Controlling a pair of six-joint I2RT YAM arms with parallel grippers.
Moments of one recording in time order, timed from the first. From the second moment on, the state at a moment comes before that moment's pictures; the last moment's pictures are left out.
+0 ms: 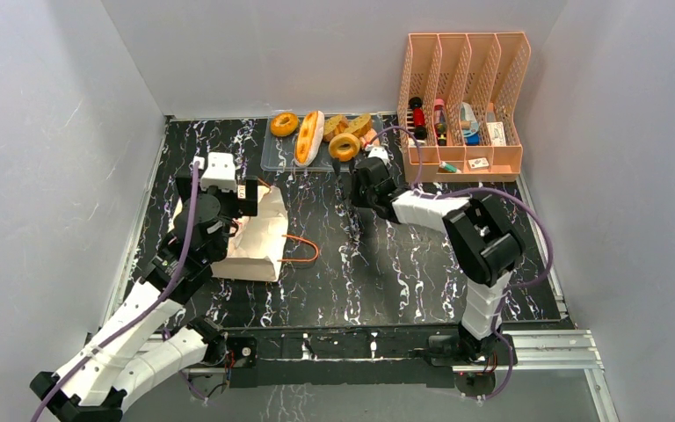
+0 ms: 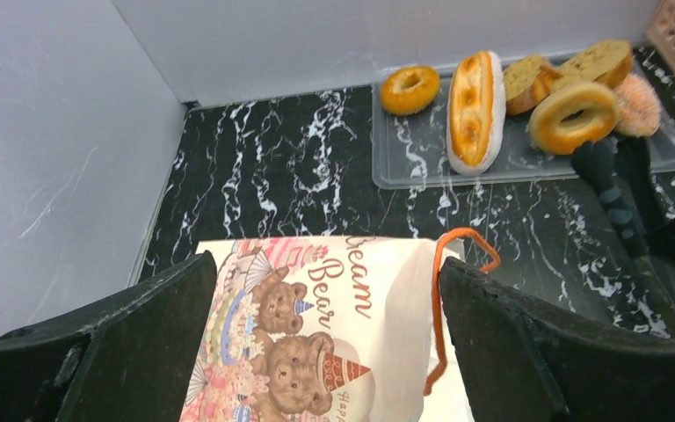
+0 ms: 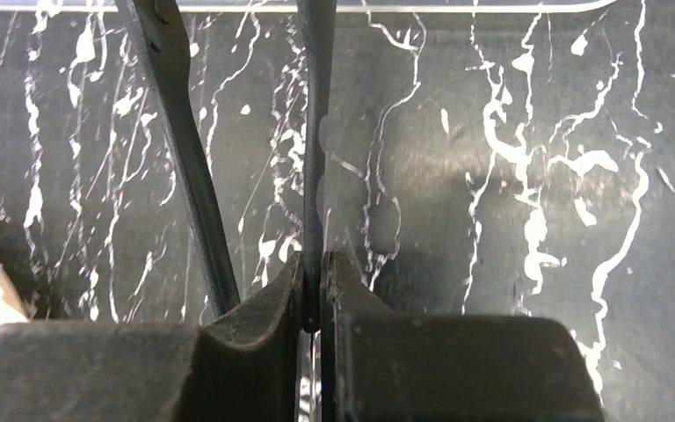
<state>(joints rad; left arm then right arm) -0.63 0.76 0.86 -0.29 -0.69 0.09 0.57 1.89 1.15 0.07 0.15 0.54</state>
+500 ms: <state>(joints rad) -0.63 0.81 1.01 -0.32 -0.45 0.05 0.87 1.46 0.97 0.14 0.33 0.36</state>
